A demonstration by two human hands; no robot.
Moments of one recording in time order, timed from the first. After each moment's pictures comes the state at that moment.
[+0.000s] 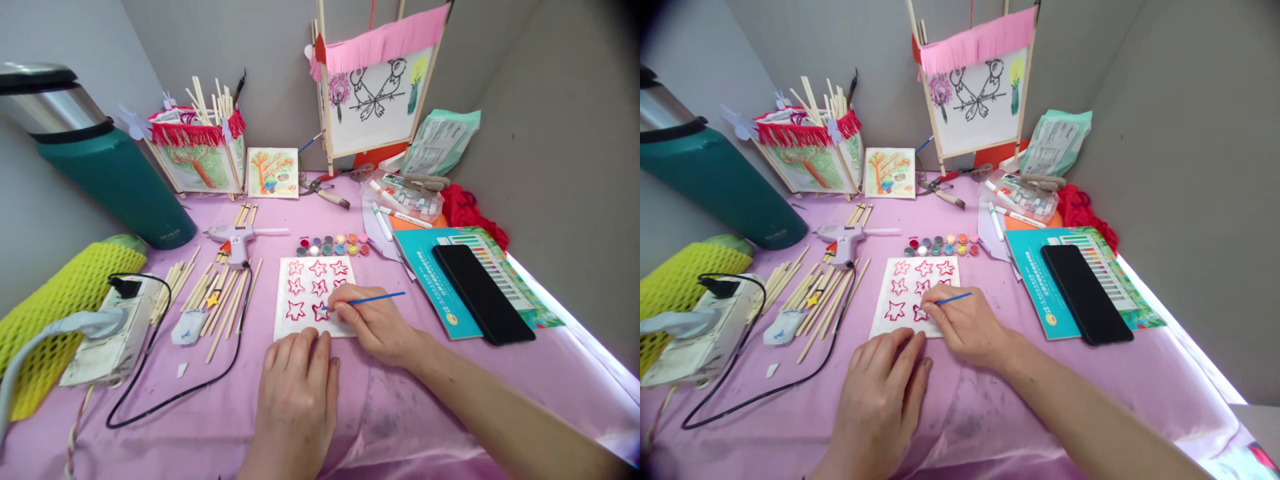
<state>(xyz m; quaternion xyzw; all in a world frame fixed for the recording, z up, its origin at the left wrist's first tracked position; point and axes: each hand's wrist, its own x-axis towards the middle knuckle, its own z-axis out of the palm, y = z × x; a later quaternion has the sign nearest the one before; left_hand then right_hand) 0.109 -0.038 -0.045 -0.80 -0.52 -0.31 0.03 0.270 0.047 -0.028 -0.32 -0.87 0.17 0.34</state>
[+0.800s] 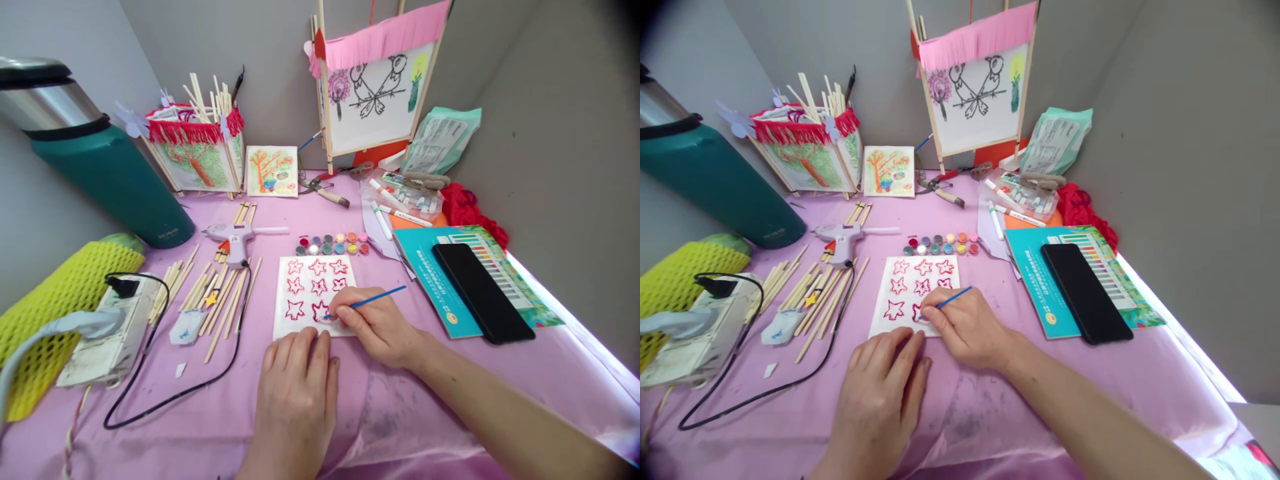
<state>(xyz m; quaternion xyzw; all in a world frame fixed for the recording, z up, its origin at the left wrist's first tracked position) 0.109 -0.038 -0.045 -0.79 -0.52 -0.31 0.04 0.270 0.044 -0.023 -0.29 -0.86 0.21 0.36</state>
